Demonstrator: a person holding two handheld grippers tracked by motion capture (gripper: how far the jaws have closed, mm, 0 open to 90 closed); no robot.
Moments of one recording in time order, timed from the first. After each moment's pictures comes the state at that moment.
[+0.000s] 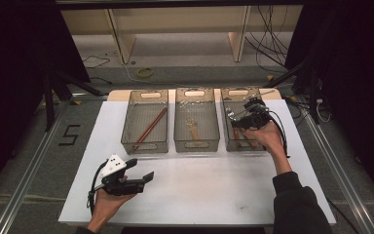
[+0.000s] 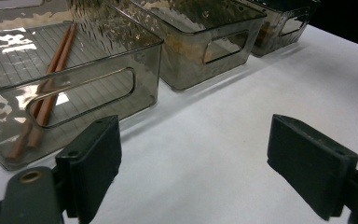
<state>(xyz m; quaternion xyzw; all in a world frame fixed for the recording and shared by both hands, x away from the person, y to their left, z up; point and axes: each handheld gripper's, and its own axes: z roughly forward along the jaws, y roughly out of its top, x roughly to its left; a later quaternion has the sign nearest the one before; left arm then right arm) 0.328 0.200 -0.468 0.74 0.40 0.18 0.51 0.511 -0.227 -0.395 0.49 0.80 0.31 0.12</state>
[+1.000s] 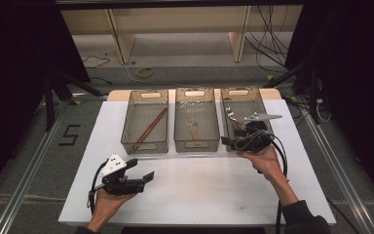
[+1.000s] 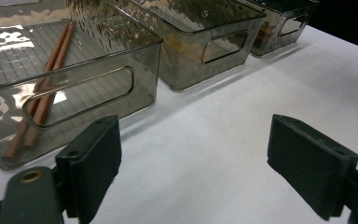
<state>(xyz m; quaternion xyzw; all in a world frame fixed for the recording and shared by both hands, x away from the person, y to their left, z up) 0.329 0.200 -0.468 0.74 0.40 0.17 0.51 0.429 -0.213 -0.402 0.43 0.78 0.44 0.12</state>
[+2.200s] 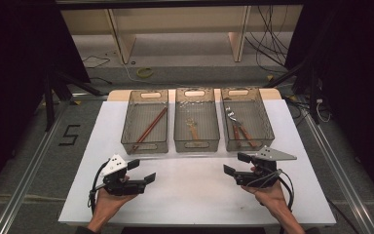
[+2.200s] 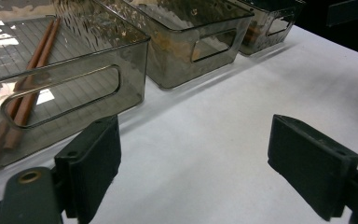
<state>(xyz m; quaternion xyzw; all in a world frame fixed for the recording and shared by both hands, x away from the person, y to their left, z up) 0.330 0.198 -0.469 0.74 0.39 0.15 0.52 0.345 -0.227 -0.440 0.38 0.75 0.52 0.13</state>
